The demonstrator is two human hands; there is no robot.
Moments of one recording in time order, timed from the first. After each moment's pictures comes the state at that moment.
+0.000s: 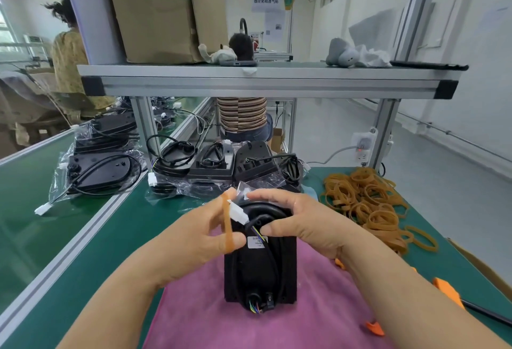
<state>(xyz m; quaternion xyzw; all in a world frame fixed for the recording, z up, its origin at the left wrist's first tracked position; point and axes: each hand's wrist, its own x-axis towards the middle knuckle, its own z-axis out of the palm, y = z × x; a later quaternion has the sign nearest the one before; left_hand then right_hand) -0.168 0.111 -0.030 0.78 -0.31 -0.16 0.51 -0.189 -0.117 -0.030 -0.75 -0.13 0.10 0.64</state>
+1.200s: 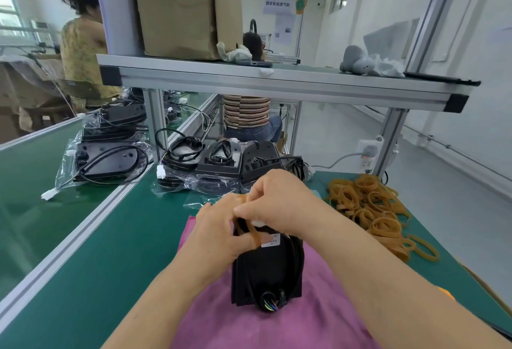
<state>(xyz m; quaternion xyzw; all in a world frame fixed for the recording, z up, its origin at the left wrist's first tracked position) -0.182 0.087 -0.043 0.83 -0.25 0.06 0.50 -0.192 -0.040 0.028 -0.97 -0.03 -0.03 0.25</state>
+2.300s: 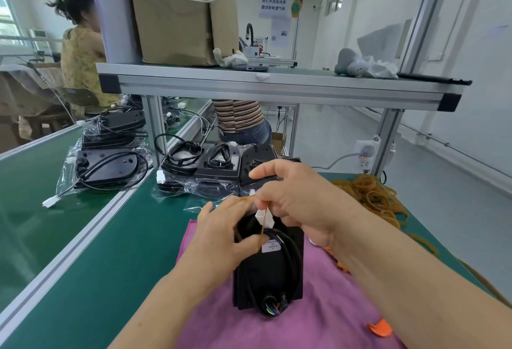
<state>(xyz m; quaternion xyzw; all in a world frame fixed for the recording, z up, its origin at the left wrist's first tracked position) -0.187 0.086 -0.044 0.85 -0.29 0.13 0.42 -0.219 -0.056 0.044 -0.79 0.00 0.01 0.61</state>
